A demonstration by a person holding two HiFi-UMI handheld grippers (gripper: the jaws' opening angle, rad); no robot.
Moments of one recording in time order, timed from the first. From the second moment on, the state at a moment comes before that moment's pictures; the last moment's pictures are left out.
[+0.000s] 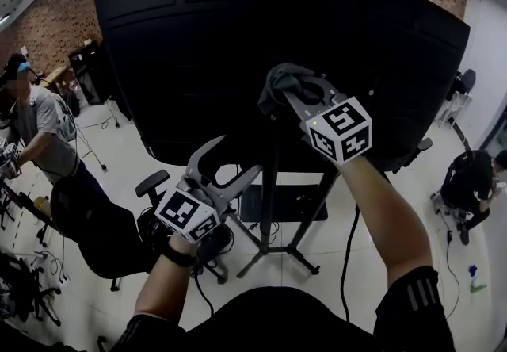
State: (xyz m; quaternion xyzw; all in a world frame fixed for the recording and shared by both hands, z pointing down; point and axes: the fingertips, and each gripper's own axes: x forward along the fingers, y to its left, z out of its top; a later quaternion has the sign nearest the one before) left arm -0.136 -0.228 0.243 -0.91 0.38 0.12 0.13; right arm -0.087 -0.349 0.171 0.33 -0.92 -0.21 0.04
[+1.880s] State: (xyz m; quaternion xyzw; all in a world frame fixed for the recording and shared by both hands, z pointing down) left arm -0.141 -0.280 0.593 -0.93 0.35 -0.07 -0.08; right arm -0.103 -0.342 0.658 0.34 -0.90 0.01 0.27
